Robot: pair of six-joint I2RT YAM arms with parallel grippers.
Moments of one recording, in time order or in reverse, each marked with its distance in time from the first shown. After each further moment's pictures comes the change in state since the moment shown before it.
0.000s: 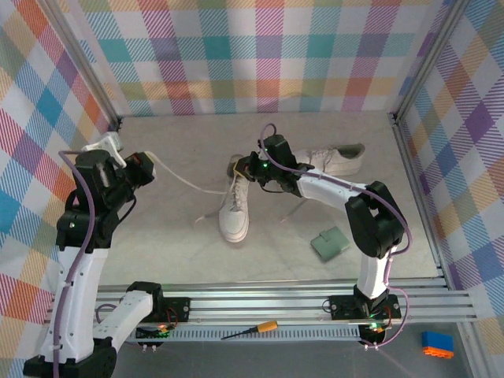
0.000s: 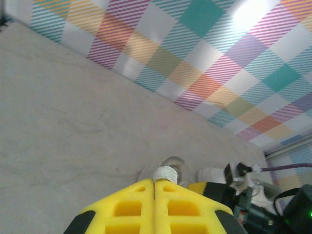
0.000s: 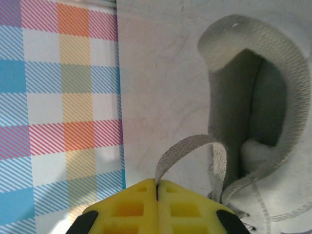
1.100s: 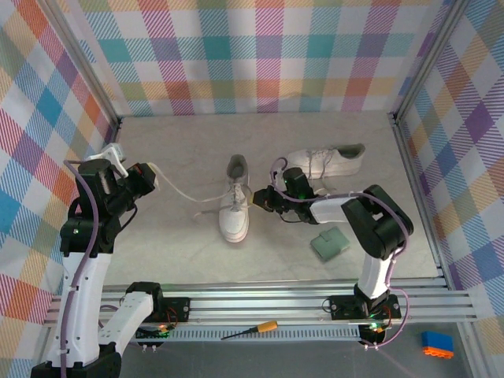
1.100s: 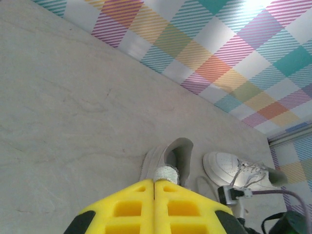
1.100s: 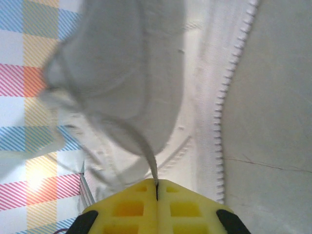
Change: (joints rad) left arm 0.060 -0.077 -0.116 -0.031 0.072 0.008; right arm -0.043 -0.060 -0.459 0.360 -0.157 -0.198
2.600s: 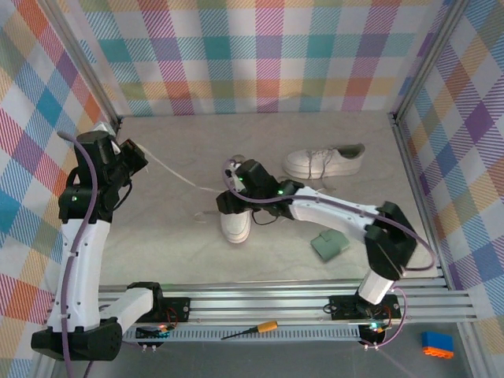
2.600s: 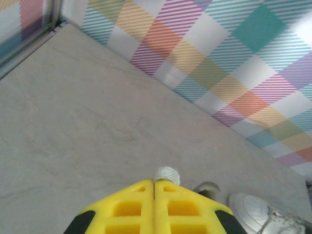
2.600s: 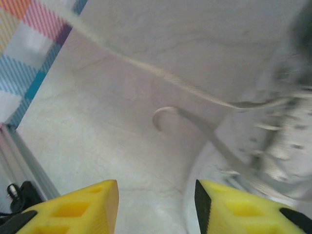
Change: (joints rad) left arm 0.033 0.198 0.187 -0.021 -0.143 -0.015; right arm 0.320 -0.154 0.429 -0.748 0.451 -0.431
